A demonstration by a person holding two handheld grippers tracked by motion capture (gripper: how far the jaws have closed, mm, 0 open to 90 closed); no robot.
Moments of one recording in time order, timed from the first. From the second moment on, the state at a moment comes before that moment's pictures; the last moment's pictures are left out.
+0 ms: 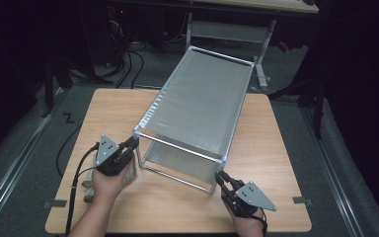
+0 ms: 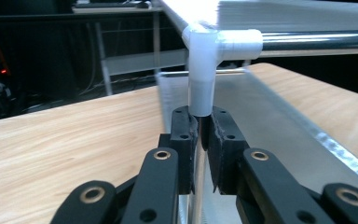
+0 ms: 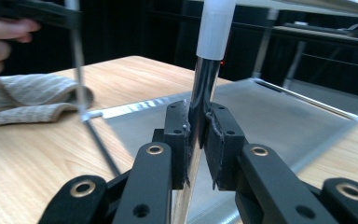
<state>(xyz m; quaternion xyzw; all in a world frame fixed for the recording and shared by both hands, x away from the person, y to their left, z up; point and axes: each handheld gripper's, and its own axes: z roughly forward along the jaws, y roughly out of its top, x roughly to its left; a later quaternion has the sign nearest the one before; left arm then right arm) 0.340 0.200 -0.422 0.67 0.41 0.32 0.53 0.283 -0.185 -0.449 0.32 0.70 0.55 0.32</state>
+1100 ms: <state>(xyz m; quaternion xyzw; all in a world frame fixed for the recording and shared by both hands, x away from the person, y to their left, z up) 0.282 0.231 -0.442 0.71 0.40 0.30 0.50 0.291 -0.241 -0.449 0.39 0.65 0.54 0.36</state>
